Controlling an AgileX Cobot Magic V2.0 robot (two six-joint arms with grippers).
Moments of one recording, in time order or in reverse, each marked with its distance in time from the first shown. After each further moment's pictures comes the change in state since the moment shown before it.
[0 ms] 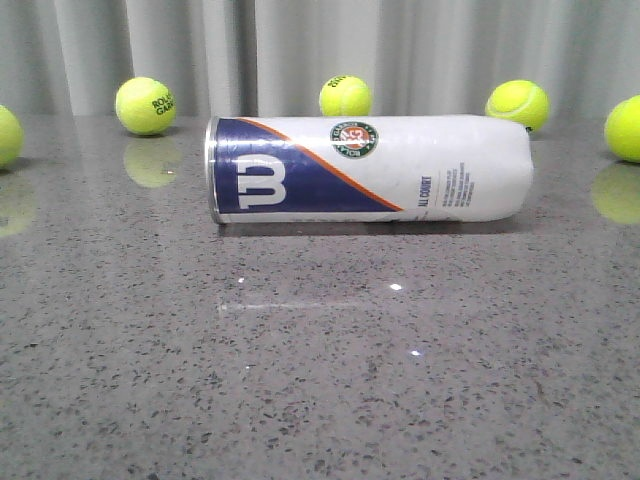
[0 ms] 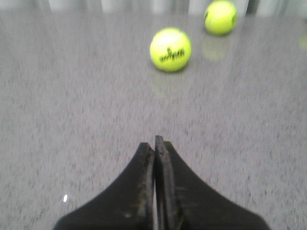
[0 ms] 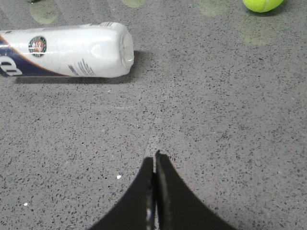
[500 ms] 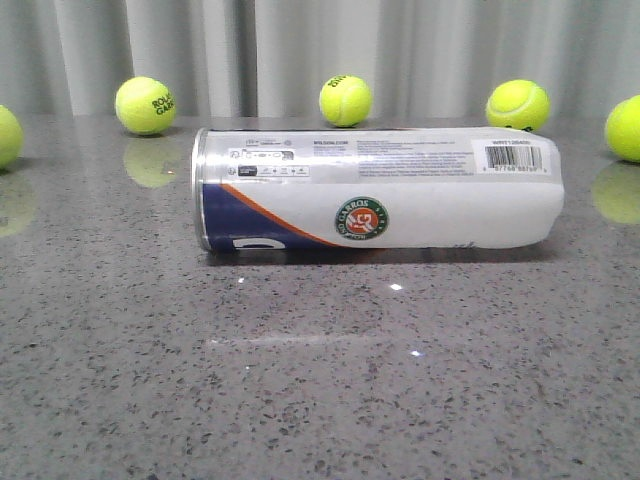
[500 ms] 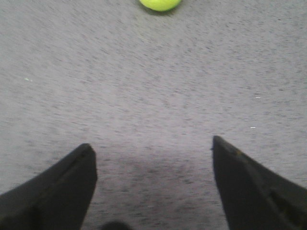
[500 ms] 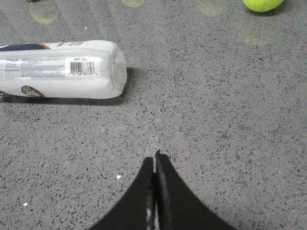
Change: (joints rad) left arm 0.000 0.453 -0.229 -0.141 0.119 0.000; right arm 0.000 0.000 0.000 0.000 0.002 0.000
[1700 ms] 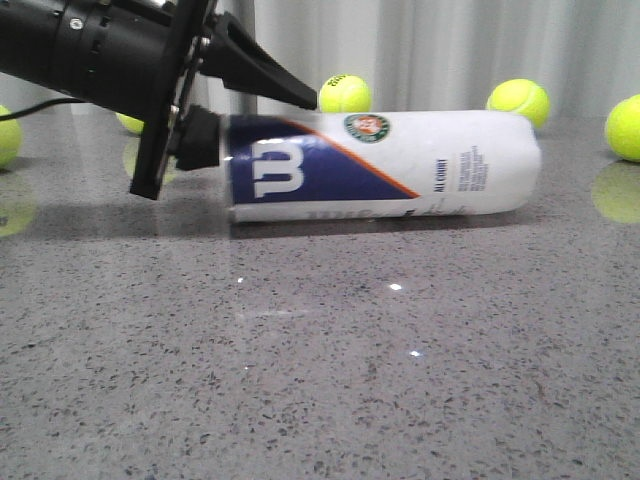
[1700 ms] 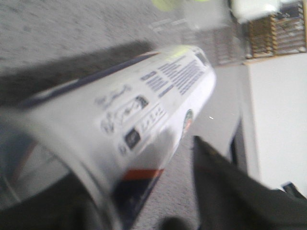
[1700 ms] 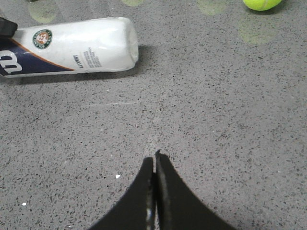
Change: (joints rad) left arm -0.283 1.091 -0.414 -1.476 0.264 0.909; right arm 0.000 0.000 0.000 0.000 0.002 0.000
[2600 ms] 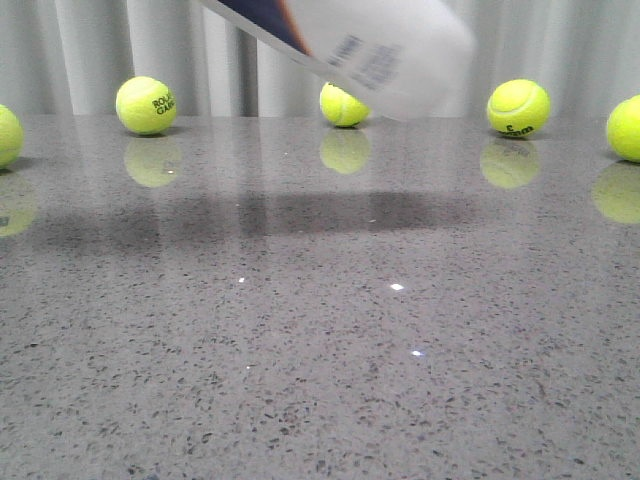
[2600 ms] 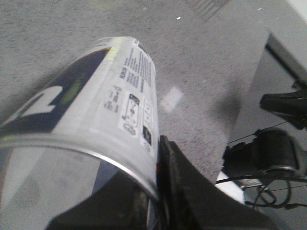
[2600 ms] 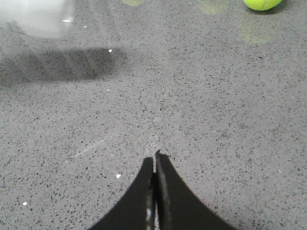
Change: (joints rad) left arm 0.000 -0.363 -0.329 0.621 0.158 -0.219; right arm 0.000 0.000 0.000 0.000 0.001 0.000
